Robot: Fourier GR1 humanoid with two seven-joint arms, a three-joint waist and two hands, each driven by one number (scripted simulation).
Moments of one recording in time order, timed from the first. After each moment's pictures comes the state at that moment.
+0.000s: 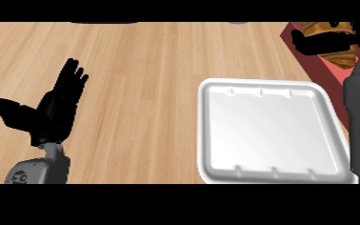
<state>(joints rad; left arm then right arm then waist) -0.14 0.11 0.09 -1.64 0.11 0.09 0.22 -0.71 -0.34 -0.17 -1.54 0.94 0.17 0.47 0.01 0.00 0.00</state>
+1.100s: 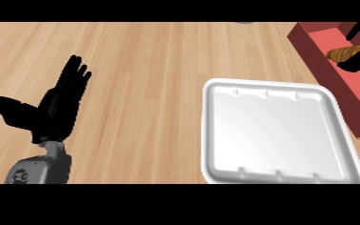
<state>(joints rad) -0.15 0.11 0.08 -1.65 0.11 0.07 0.23 -0.86 -0.63 -0.21 -0.60 1.12 0.06 0.10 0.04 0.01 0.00</state>
